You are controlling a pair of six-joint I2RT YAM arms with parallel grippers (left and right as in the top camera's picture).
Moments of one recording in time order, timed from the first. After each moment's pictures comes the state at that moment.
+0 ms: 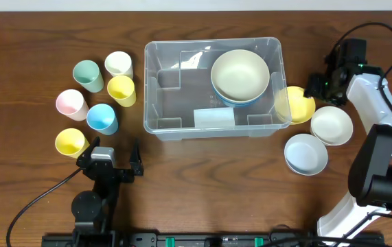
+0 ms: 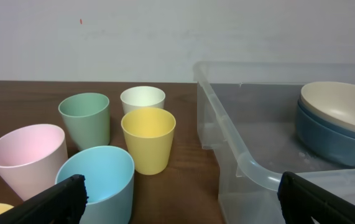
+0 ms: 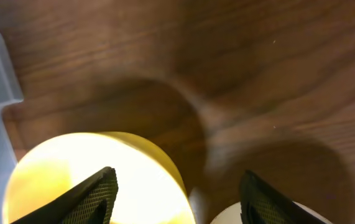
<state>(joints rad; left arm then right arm) -0.01 0.01 0.02 -0.10 0.10 -0.07 -0.15 1.91 1.34 -0.67 -0.09 0.15</state>
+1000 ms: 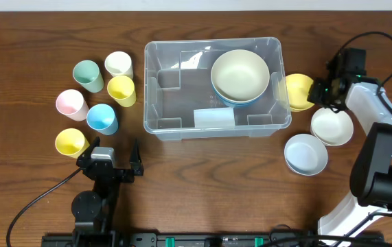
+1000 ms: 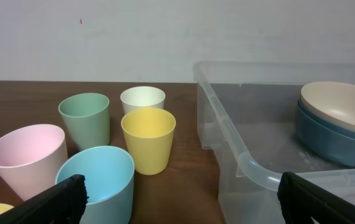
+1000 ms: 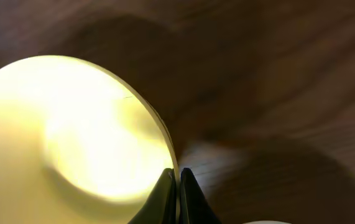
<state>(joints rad) -0.01 0.01 0.02 -0.10 0.10 -0.07 -0.19 1.91 1.25 -0.52 -0.08 0.20</state>
